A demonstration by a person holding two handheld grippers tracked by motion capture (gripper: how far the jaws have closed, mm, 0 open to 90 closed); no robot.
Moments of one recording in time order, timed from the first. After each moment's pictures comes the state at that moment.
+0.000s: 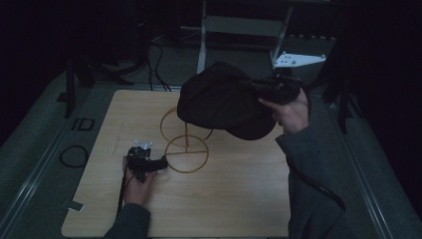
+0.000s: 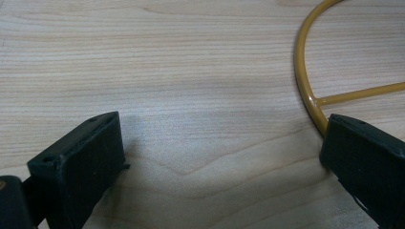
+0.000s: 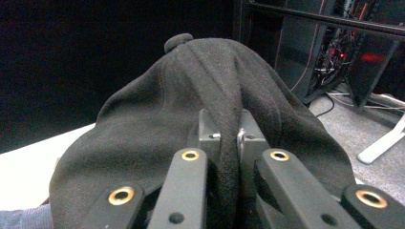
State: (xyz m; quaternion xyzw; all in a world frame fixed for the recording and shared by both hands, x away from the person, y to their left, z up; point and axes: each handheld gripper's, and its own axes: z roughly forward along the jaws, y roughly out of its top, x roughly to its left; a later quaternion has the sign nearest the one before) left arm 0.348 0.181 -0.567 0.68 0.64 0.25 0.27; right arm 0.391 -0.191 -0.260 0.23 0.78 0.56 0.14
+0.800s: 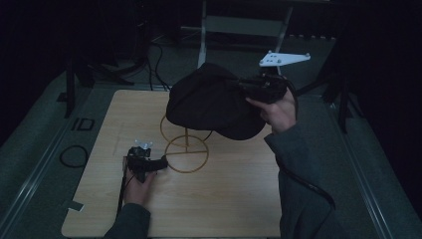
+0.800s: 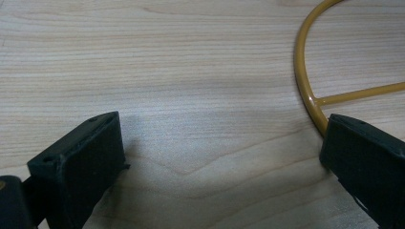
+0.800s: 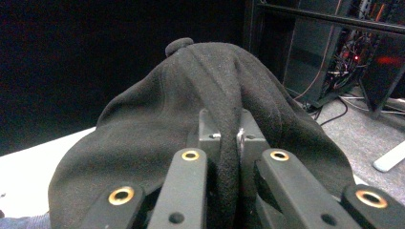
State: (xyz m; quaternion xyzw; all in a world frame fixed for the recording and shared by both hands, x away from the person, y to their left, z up) left arm 0.348 0.181 -0.567 0.68 0.64 0.25 0.27; right arm 0.394 -0.164 -0.263 0.22 0.78 0.57 0.13
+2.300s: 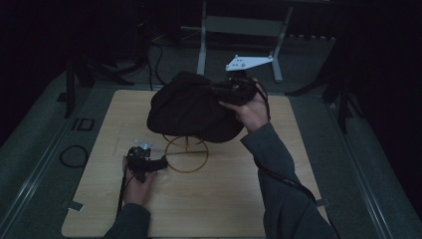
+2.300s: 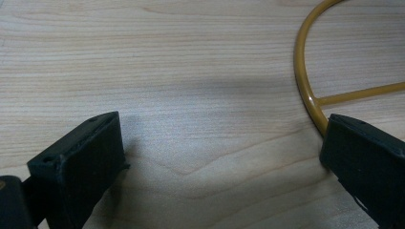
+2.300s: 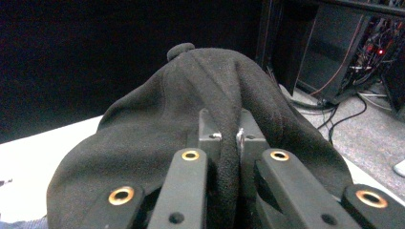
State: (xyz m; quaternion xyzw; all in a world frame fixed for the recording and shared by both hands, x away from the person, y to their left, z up) left arm 0.347 0.181 -0.567 0.68 0.63 0.25 0.27; right arm 0.404 -0.105 -0.284 0.20 0.80 0.55 0.12
